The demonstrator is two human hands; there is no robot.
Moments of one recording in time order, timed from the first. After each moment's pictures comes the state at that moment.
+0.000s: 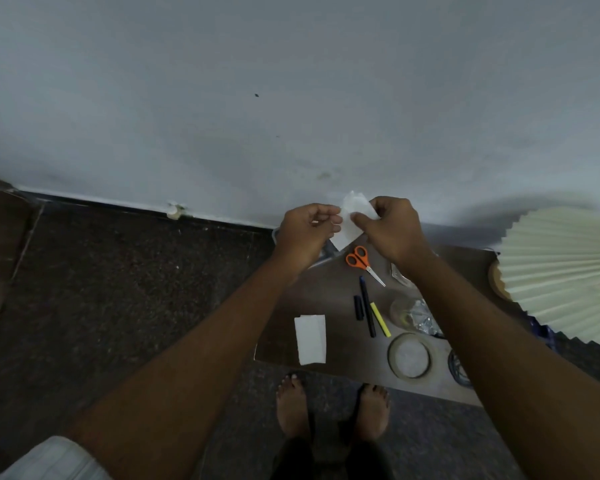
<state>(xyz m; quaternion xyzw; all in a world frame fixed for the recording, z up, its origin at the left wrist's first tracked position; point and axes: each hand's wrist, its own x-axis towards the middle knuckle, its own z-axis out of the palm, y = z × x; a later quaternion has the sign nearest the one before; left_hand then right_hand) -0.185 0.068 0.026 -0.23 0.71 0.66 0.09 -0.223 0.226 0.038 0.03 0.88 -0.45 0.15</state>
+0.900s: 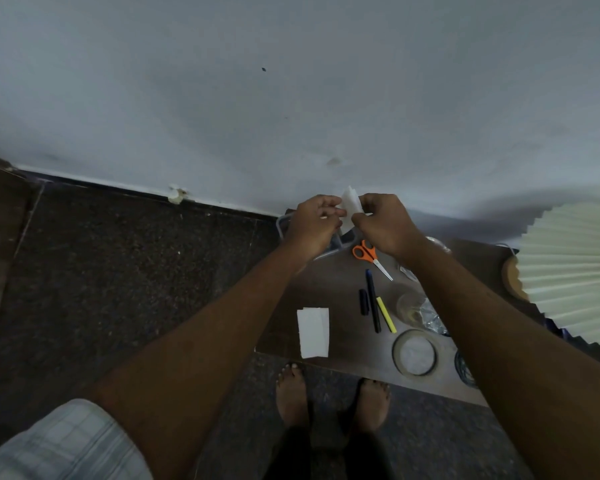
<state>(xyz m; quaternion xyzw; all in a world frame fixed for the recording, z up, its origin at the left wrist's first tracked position) -0.196 0.068 -0.009 -0.26 0.72 0.63 0.15 -0.232 0.210 0.011 -0.03 0.86 -0.44 0.25</state>
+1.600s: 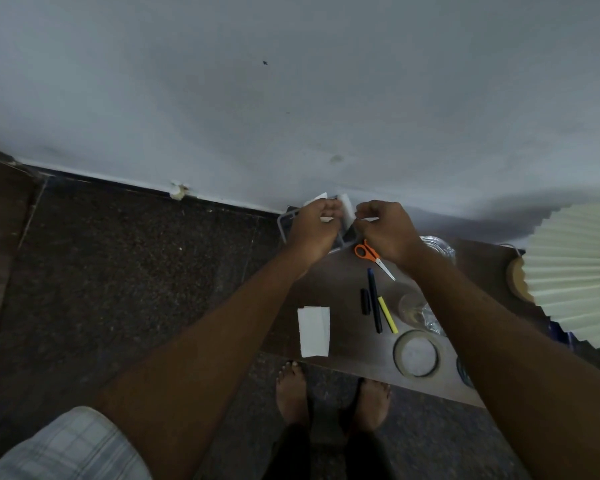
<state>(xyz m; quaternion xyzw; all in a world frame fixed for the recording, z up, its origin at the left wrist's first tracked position) -0.190 0.069 -0.020 -0.26 0.75 0.59 0.13 -0.227 0.212 -0.010 0.03 0.87 -0.42 0.25</state>
